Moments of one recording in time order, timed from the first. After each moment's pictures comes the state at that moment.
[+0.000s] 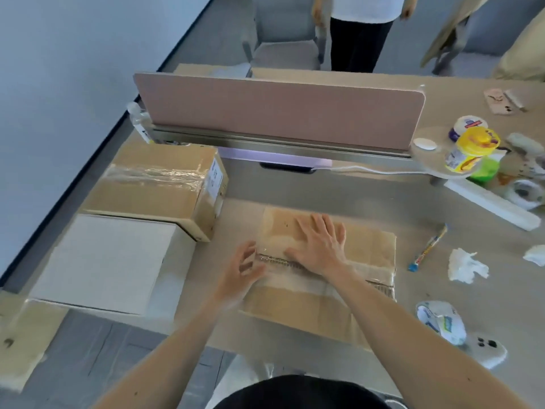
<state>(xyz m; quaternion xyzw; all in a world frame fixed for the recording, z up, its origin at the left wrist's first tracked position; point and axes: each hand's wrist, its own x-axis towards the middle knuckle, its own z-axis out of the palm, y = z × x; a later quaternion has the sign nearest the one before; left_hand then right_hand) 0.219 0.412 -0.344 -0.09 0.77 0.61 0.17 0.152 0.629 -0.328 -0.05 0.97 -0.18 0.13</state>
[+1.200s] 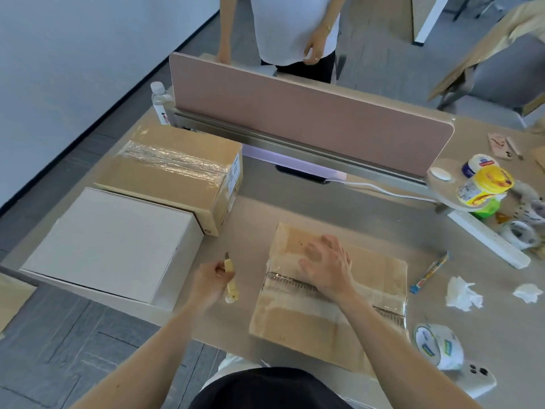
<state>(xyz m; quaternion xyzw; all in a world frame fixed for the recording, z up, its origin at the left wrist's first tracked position) 0.228 0.336 -0.380 -0.28 0.83 0.46 0.13 0.183 0.598 -0.316 0.01 0.95 -0.30 0.12</state>
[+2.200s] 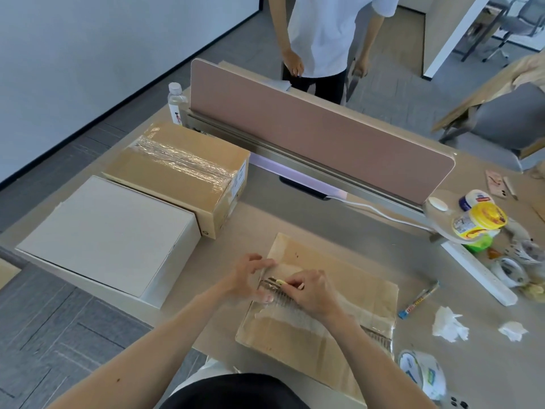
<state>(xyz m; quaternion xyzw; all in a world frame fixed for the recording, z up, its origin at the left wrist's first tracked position) 0.209 0.381 -0.347 0.00 0.83 0.50 0.26 0.191 0.592 -0.313 -0.14 0.93 -0.30 0.16</state>
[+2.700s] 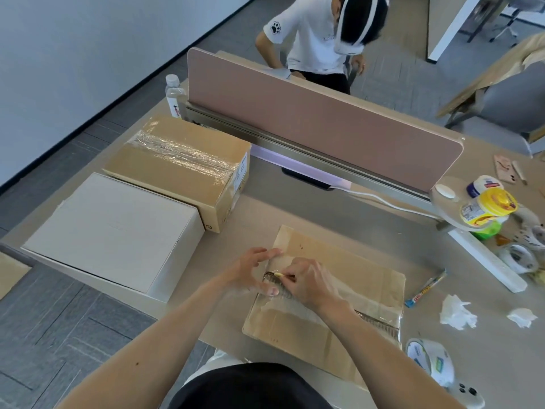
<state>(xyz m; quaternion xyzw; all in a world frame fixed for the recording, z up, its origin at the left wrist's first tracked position) 0.205 0.377 -0.347 0.02 0.82 0.49 0.29 0.192 0.573 -0.307 -0.22 0.94 -0.20 0.16</state>
